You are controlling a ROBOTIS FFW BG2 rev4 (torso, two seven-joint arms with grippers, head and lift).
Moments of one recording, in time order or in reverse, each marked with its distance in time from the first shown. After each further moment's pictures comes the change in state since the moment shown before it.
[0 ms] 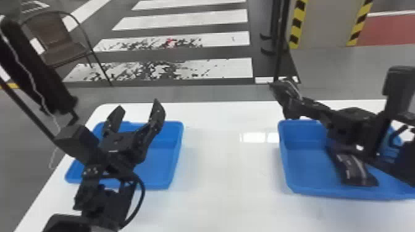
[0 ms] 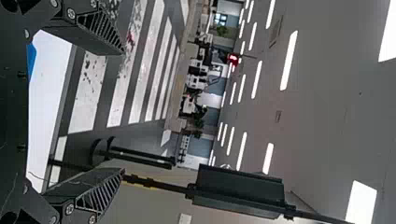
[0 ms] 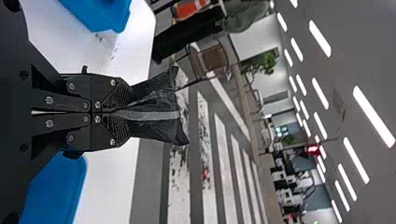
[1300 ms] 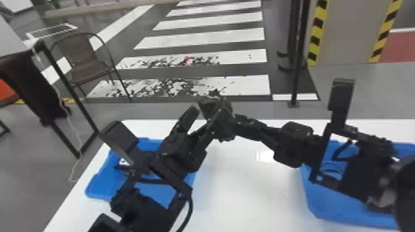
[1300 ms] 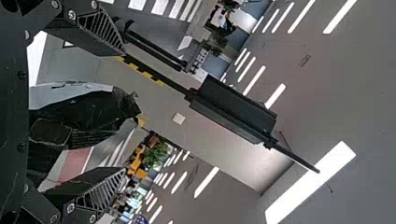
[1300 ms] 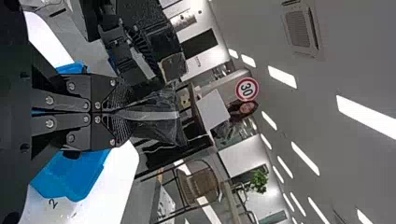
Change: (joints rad) left arm -0.035 0.035 -0.143 -0.166 0.340 0.152 -0.085; right arm -0.159 -0.038 0.362 0.071 -0.272 -0.150 0.082
